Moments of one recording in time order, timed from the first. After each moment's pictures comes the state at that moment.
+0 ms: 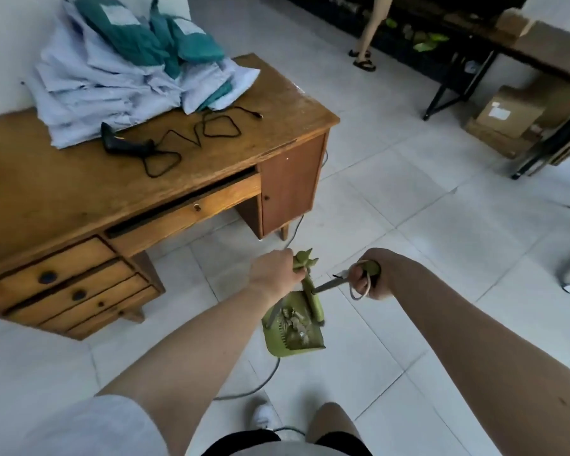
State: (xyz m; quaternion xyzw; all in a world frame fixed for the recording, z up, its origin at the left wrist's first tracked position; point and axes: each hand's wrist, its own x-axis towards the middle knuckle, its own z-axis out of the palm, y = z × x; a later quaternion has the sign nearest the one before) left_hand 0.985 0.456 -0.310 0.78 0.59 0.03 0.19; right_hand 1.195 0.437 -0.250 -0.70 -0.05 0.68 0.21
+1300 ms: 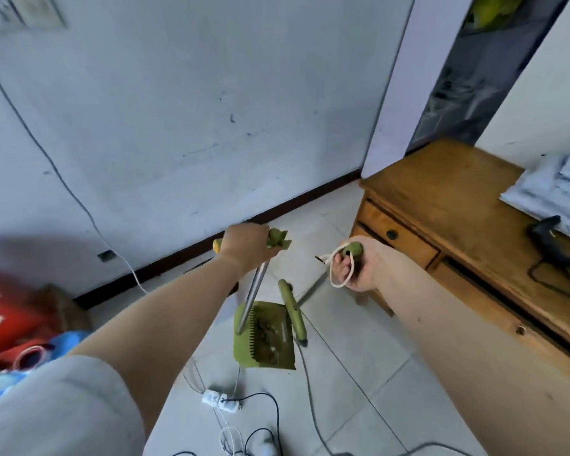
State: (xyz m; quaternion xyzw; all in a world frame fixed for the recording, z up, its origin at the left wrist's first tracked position) left_hand 0.710 0.085 -0.214 0.16 0.99 -0.03 -0.01; right_hand 0.769 0.308 -0.183 -0.38 -0.44 0.75 -0.31
